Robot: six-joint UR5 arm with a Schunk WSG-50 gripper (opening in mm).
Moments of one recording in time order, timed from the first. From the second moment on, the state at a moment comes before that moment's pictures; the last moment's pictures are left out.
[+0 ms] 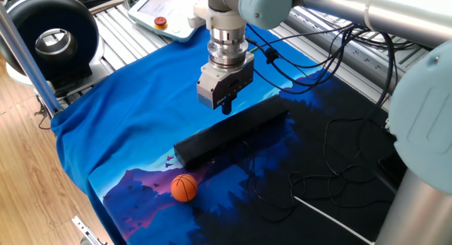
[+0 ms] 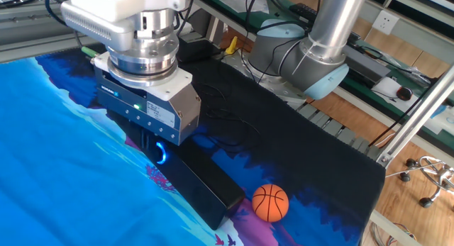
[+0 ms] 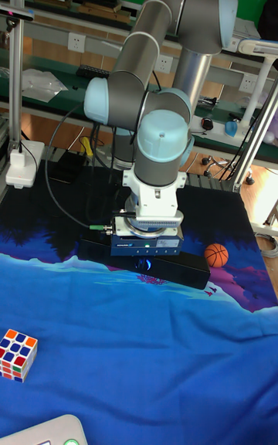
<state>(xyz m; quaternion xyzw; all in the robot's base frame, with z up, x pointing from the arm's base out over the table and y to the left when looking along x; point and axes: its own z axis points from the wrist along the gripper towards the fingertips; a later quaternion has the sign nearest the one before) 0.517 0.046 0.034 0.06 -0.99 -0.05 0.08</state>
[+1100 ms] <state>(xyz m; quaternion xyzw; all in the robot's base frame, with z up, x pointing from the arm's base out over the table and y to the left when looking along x) 0.518 0.047 0.029 0.06 -0.99 -0.05 0.09</state>
